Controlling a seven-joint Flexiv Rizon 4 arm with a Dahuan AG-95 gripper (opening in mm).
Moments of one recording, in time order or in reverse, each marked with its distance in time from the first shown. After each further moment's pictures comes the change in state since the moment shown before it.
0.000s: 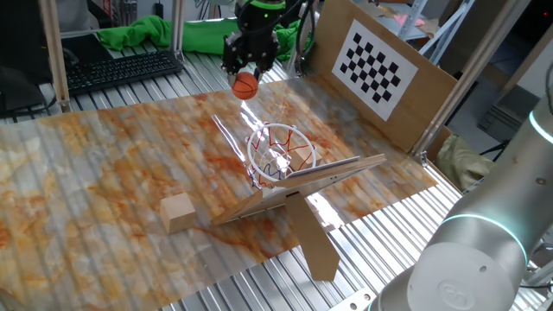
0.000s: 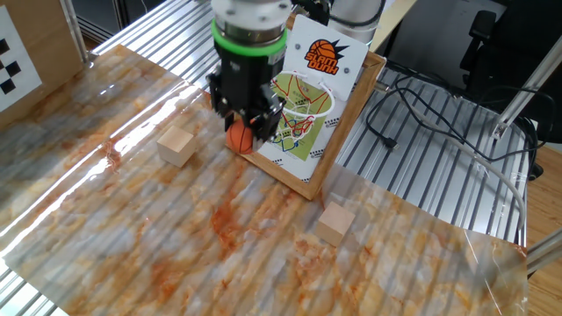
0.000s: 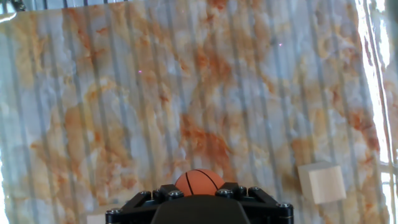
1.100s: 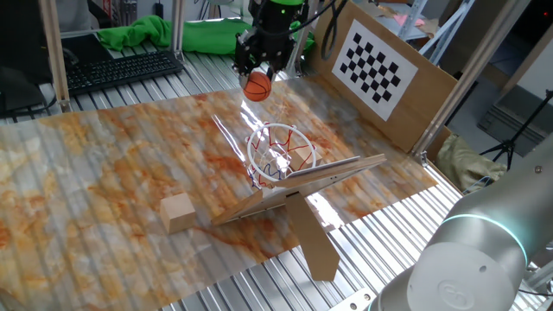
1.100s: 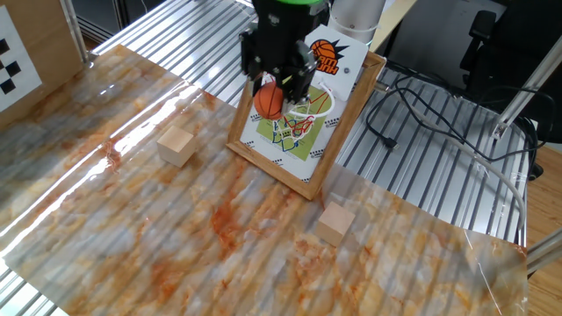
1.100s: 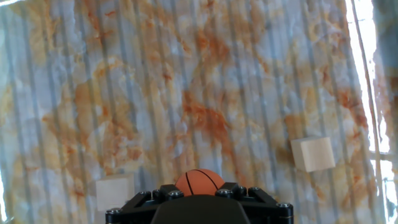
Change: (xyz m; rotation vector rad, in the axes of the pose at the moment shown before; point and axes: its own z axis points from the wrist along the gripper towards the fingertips) arm 0.052 0.007 -0.042 -0.002 -0.010 -0.017
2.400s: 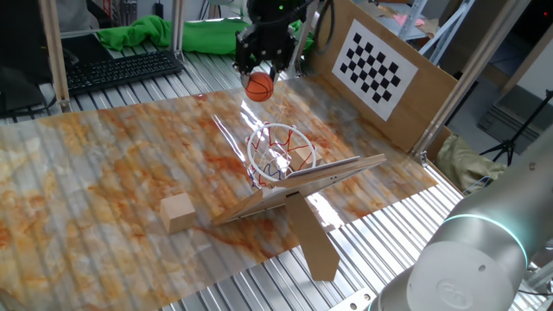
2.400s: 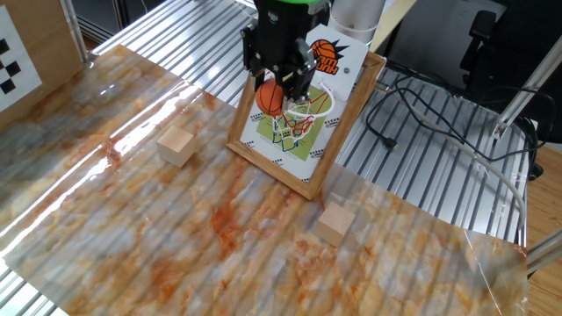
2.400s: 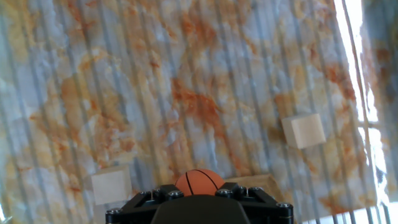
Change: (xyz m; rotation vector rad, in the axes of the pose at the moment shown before) arm 0.002 -0.003 0.001 0.046 0.081 0.091
